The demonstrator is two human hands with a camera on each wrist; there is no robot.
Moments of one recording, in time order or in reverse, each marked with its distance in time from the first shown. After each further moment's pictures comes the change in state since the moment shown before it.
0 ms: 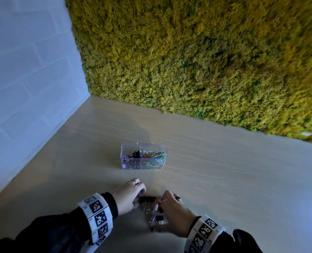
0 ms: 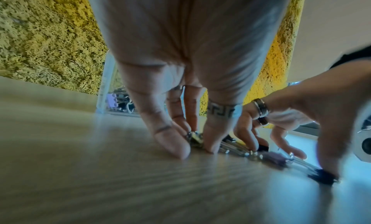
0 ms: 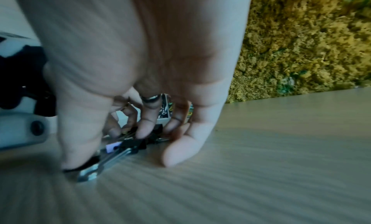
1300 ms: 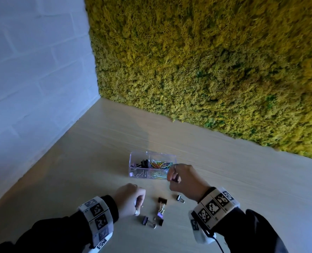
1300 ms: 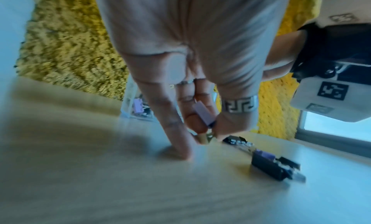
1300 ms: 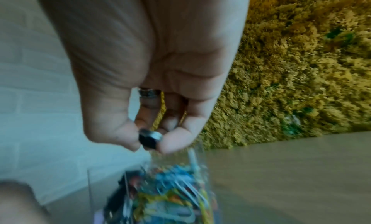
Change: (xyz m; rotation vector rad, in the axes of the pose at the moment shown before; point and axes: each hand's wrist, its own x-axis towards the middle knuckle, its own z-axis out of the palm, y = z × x) left_hand 0.004 -0.027 -0.011 -0.200 0.148 0.082; right_hand 0.038 0.002 -0.107 0.336 0.316 -0.058
